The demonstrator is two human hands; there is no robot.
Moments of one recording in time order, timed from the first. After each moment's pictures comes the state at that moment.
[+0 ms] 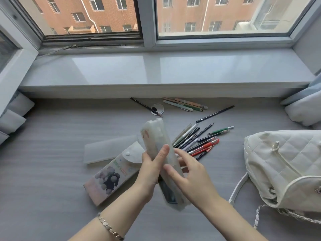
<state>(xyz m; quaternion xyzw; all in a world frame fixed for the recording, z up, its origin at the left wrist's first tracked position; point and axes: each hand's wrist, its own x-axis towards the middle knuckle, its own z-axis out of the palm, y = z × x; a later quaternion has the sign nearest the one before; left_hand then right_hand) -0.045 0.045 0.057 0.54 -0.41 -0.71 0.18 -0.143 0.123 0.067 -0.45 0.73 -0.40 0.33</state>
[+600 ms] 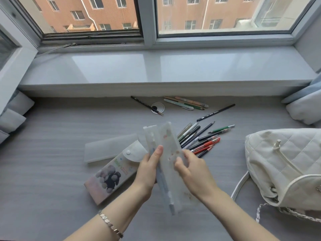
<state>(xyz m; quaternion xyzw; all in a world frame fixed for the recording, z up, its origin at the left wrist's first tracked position) -0.039 0.047 0.056 0.52 -0.39 -0.73 0.20 -0.152 0.116 0.049 -0.43 0.76 -0.36 0.33</state>
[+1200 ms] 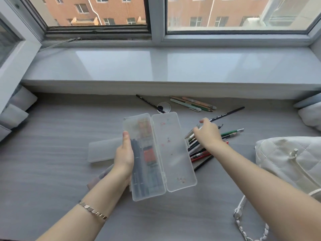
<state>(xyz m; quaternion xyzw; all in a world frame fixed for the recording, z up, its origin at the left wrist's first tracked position) -0.012 -0.020 0.064 0.70 -0.41 -0.55 0.21 -0.235 0.010 0.017 -0.32 0.88 -0.19 0.28</state>
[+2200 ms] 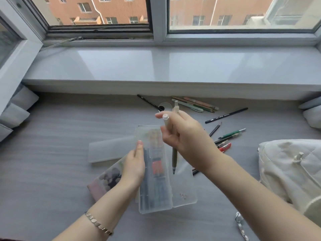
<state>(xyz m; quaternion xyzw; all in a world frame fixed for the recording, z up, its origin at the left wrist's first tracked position) -0.021 0.001 0.050 0.68 -0.47 -0.53 0.19 -0.164 0.032 0.114 -0.65 0.61 -0.41 0.17</state>
